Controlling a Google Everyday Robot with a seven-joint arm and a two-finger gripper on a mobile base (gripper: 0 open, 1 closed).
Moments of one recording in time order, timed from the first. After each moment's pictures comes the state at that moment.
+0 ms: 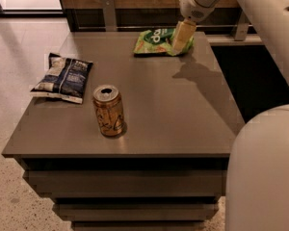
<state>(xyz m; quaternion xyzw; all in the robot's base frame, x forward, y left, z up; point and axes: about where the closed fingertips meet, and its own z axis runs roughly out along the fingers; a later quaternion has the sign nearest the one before) 0.773 -0.117 0.940 -0.65 0.68 -0.09 0.33</state>
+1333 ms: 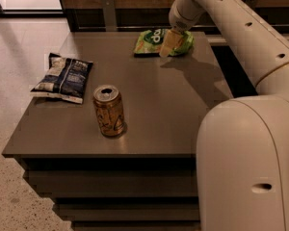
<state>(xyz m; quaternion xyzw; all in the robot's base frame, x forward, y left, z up) 0.835 -0.102 0.889 -0.59 0.72 -0.08 0.34</state>
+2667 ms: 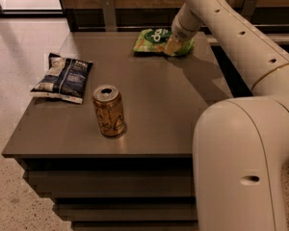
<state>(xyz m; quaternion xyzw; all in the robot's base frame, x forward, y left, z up) 0.844 -0.125 0.842 -0.55 0.77 -0.07 0.31</state>
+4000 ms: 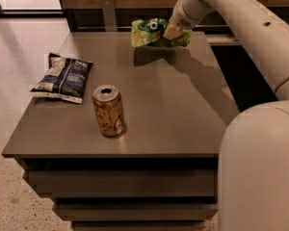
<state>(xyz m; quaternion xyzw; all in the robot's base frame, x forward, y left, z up) 0.822 -0.108 0.908 -0.56 0.73 -0.07 0.38</state>
